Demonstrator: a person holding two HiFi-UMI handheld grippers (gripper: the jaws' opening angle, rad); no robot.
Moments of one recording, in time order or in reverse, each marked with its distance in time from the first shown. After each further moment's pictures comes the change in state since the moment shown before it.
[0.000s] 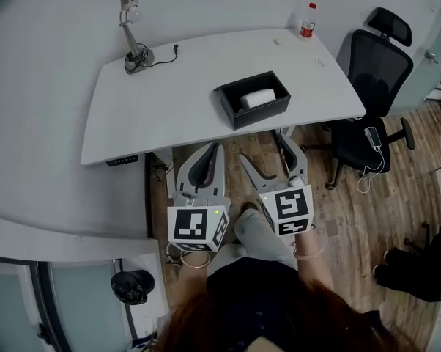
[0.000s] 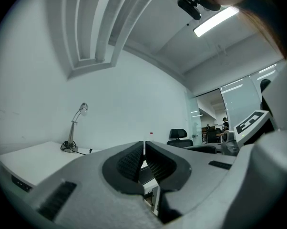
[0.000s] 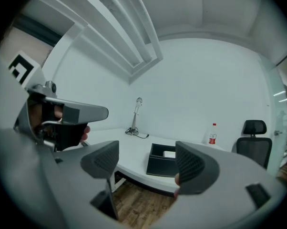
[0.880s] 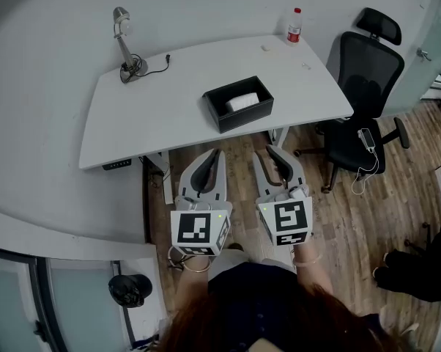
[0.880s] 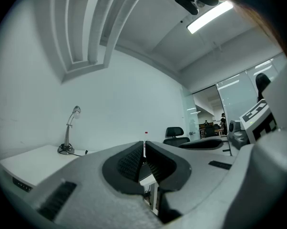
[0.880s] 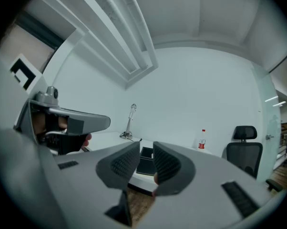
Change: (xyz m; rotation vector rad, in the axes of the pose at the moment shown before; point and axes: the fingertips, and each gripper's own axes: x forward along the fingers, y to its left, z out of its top) left arm -0.001 -0.056 0.006 0.043 0.015 -0.011; right arm -0.057 -0.031 0.015 -0.015 -0.057 -0.060
